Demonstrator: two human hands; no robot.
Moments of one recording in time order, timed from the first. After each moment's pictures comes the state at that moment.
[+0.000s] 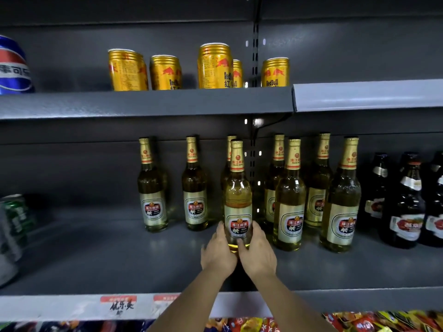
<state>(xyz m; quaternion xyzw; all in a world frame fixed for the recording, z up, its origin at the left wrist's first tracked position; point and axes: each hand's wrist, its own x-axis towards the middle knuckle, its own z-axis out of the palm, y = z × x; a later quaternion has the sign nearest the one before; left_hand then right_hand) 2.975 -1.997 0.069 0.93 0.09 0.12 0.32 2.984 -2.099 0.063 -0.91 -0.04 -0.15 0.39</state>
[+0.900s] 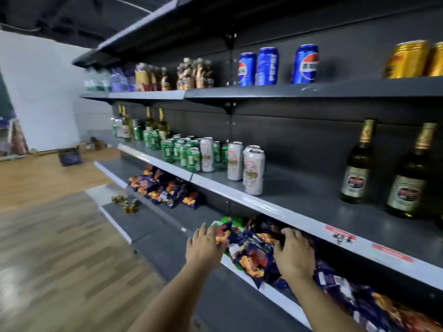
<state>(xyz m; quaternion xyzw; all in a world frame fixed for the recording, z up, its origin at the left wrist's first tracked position) 2.564 -1.670 0.033 0.89 0.42 0.13 0.15 2.712 -1.820 0.031 -0.92 -0.29 -0.10 0.24</state>
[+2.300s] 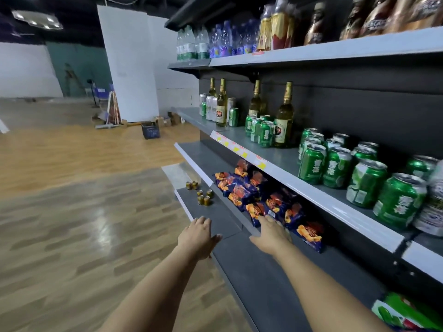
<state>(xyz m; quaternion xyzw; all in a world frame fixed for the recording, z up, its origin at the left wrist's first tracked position) 2.400 -1.062 -0.003 0.85 0.51 0.02 0.10 2.590 -1.129 0.003 -0.82 -0.55 0.12 0.07</state>
